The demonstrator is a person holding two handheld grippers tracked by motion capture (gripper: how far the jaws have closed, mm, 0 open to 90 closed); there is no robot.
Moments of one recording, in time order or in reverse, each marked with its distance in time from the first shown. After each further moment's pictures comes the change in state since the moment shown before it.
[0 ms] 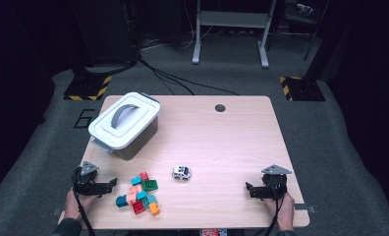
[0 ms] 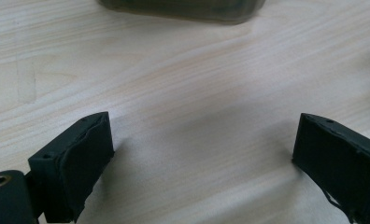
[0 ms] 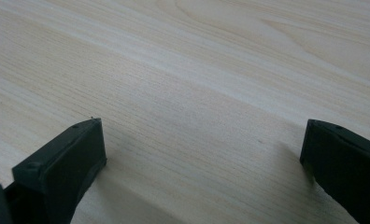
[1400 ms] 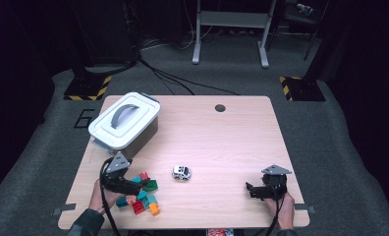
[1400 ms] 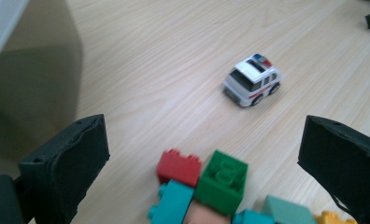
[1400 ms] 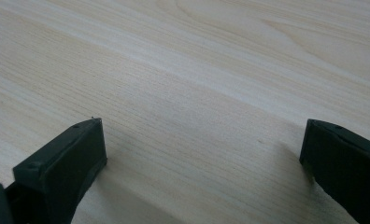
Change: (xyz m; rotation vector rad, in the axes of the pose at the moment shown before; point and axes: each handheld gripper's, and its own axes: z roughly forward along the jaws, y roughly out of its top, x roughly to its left) left arm -0.110 0.081 -0.024 -0.119 -0.300 0.259; right arm 0.000 0.000 0.000 0.000 0.000 -0.002
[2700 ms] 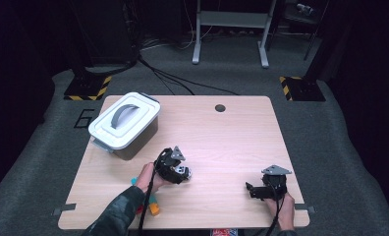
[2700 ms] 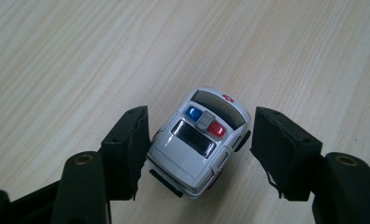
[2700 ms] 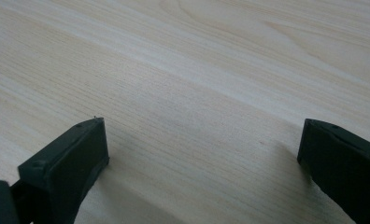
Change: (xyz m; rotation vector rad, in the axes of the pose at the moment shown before) left arm -0.046 0.056 0.126 0.287 -0.134 0.192; right arm 0.001 0.000 -0.001 -0.002 0.007 0.000
